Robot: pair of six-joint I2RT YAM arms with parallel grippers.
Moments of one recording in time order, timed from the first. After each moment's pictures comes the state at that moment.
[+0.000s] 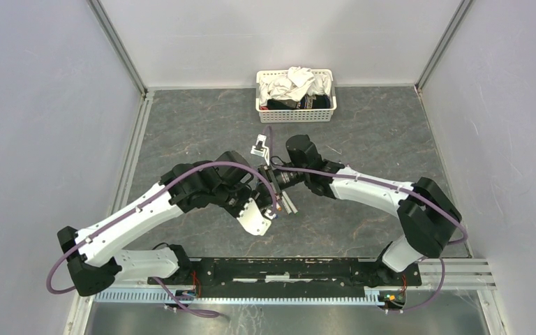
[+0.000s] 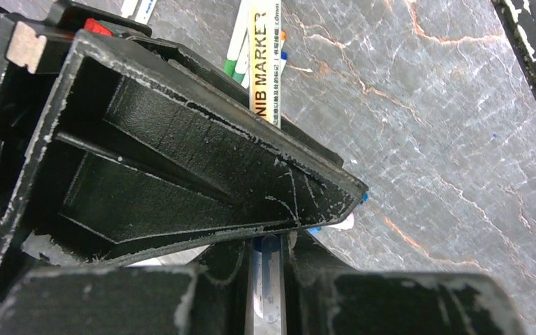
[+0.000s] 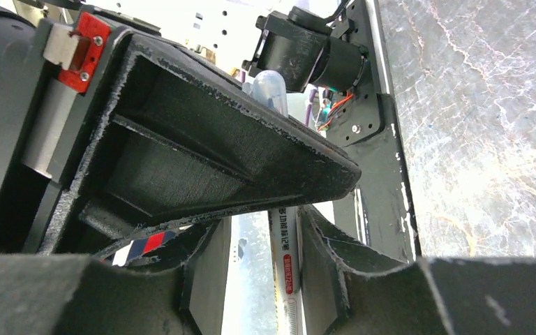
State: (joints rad) left arm -0.96 1.14 1.21 -1.10 0.15 1.32; right arm 0.84 1.56 0.98 0.22 -1.01 0.78
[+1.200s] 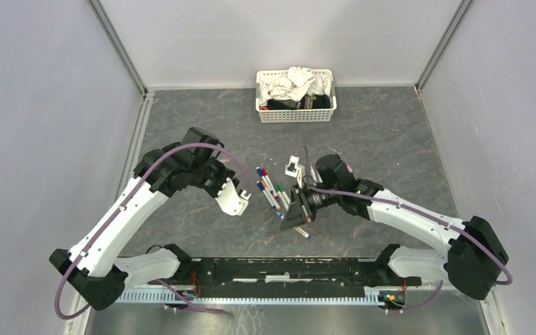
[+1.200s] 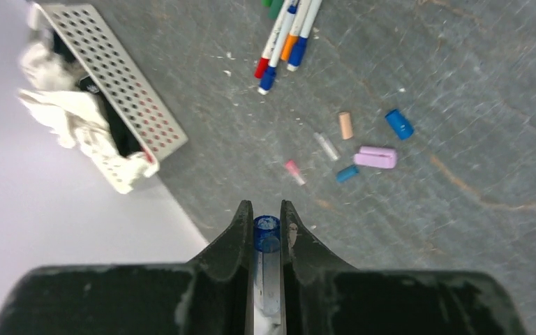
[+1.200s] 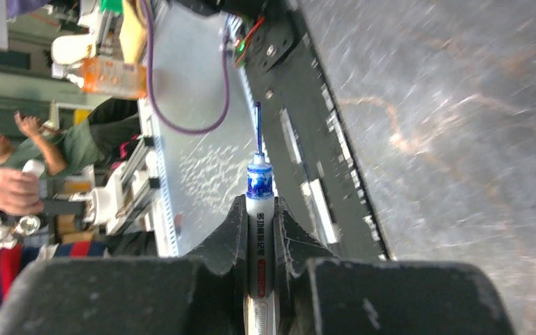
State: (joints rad) left arm -0.62 1.10 1.30 -1.20 0.26 1.67; right arm 0.80 1.19 0.69 -0.15 -0.86 0.52
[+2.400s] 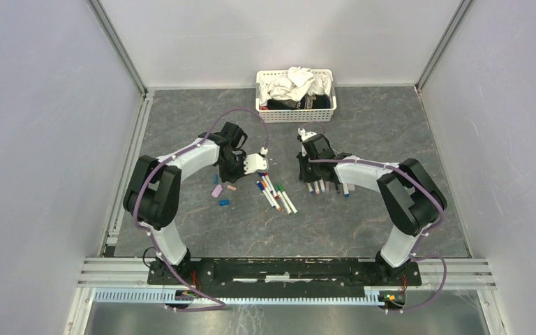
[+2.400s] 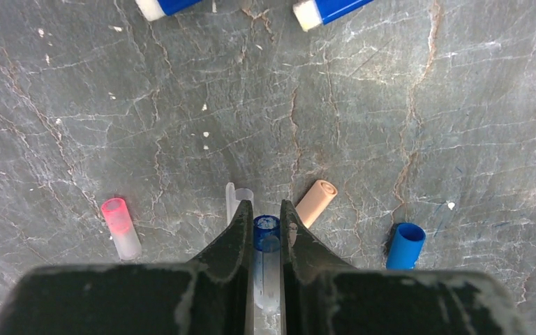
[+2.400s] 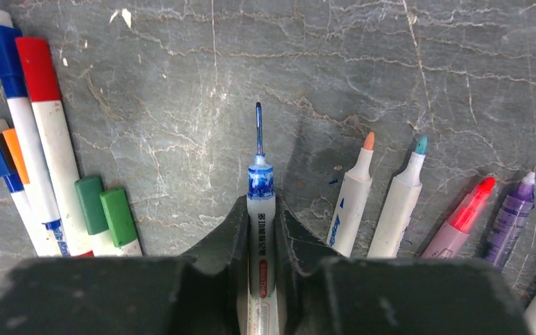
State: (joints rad) left arm -0.42 1.77 1.16 -0.74 0.21 1.04; right arm 0.59 1.75 0.96 -0.13 0.02 0.29
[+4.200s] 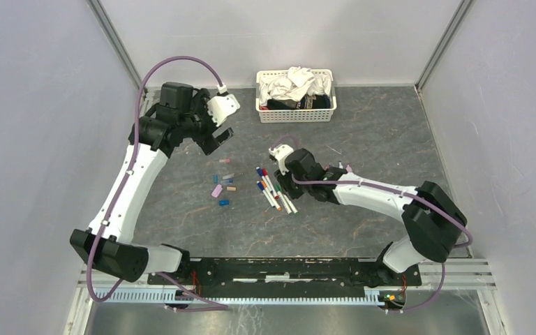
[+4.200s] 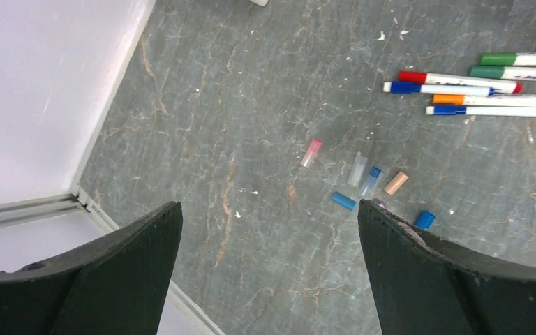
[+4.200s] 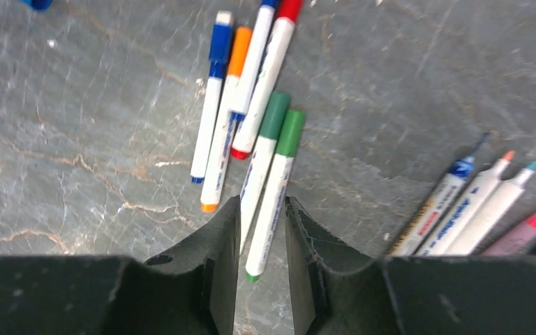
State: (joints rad) left arm -0.30 1.33 1.51 -0.88 0.22 0.75; right arm 0.84 1.53 0.94 -0.21 0.05 0.11
